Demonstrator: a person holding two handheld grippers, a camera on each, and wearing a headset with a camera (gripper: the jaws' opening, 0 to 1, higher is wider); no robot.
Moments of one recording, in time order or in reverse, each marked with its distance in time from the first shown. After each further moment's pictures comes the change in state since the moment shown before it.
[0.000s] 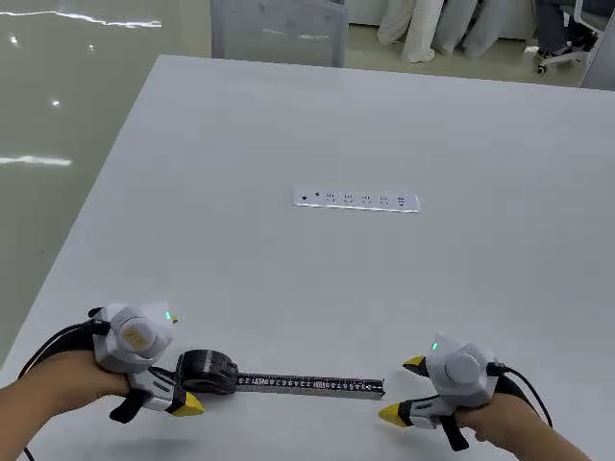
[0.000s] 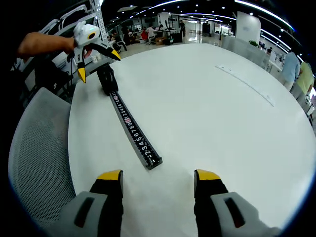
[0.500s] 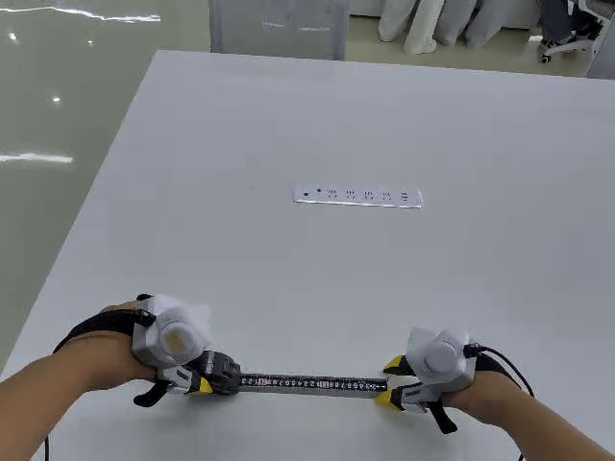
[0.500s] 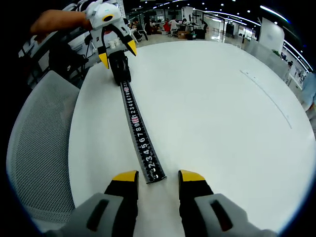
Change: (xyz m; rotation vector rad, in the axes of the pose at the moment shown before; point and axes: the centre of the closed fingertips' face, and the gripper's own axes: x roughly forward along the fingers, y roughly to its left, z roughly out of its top) left arm 0.020 -0.007 0.019 0.296 0.167 -0.088; right arm 0.031 0.009 0.012 -0.141 0.088 0.141
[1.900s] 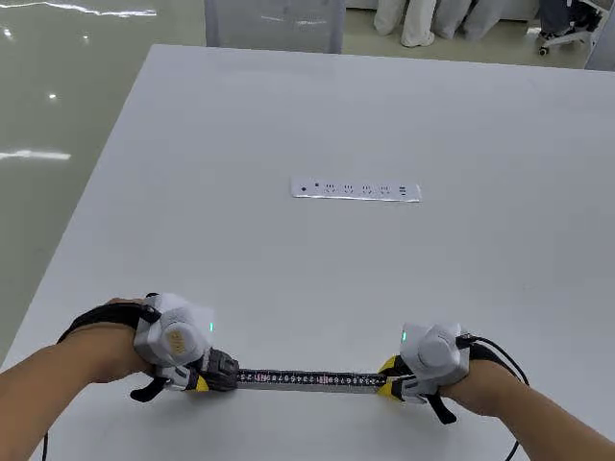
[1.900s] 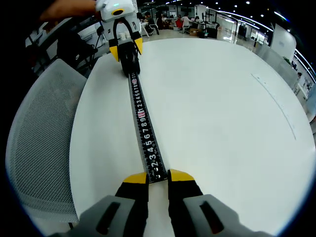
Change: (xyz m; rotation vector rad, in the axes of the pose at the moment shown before) left arm 0.011 -0.017 -0.003 0.161 0.057 -0.111; right arm 0.007 0.005 -0.004 -0.110 0.064 0.056
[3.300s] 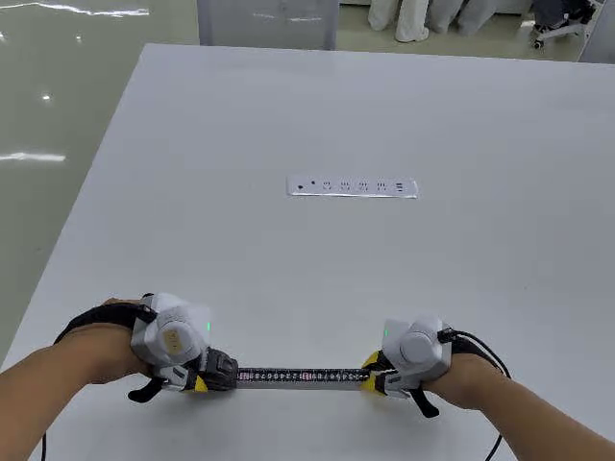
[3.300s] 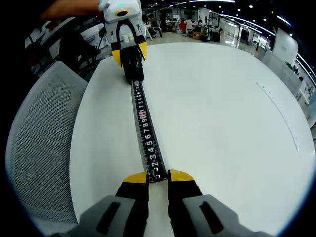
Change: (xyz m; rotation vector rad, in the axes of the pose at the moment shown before) left arm -0.001 0.001 -0.002 -0.005 0.003 -0.009; right arm 0.010 0.005 0.023 -0.026 -0.028 0.006
